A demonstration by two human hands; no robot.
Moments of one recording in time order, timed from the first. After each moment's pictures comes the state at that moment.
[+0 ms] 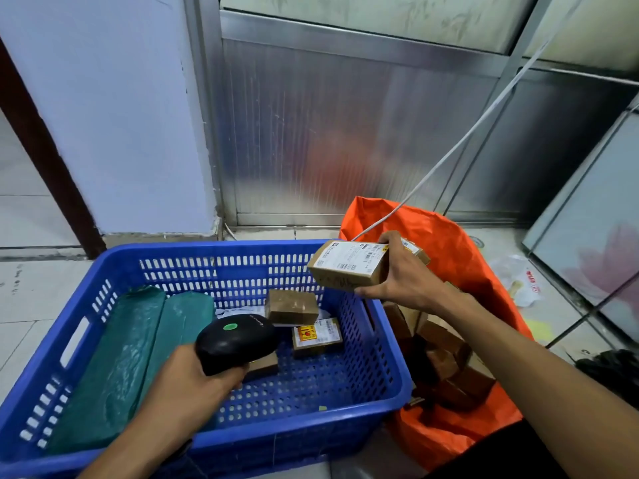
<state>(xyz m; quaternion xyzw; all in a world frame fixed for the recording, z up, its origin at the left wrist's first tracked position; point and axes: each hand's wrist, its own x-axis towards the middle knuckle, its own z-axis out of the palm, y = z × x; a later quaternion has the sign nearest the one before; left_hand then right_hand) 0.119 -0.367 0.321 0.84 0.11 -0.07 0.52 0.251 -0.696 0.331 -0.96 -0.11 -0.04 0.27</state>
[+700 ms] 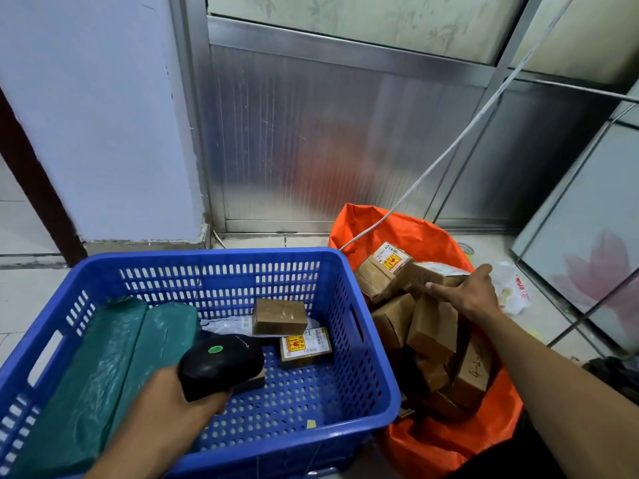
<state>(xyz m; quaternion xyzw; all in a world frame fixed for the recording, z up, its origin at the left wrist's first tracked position) 0.122 -0.371 0.313 0.85 0.12 -0.09 0.50 0.267 -0.841 0.279 -0.91 0.28 -0.11 0.29</state>
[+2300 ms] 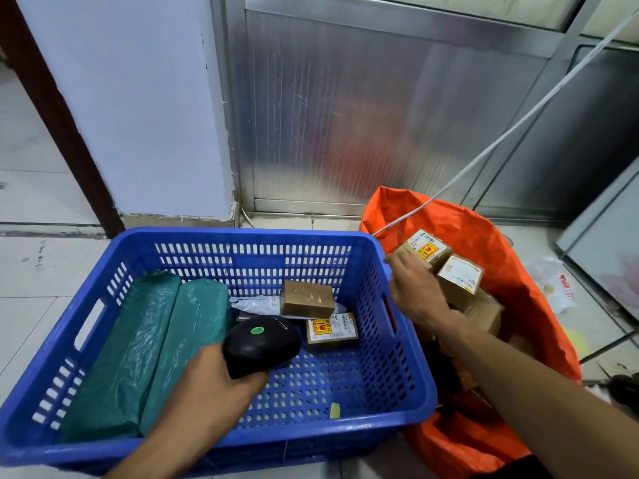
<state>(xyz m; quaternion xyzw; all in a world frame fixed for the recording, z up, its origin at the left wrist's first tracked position) 0.131 -0.368 0.291 0.85 0.12 -0.09 0.51 0.290 -0.694 0.248 -0.98 -0.12 -0.13 0.07</state>
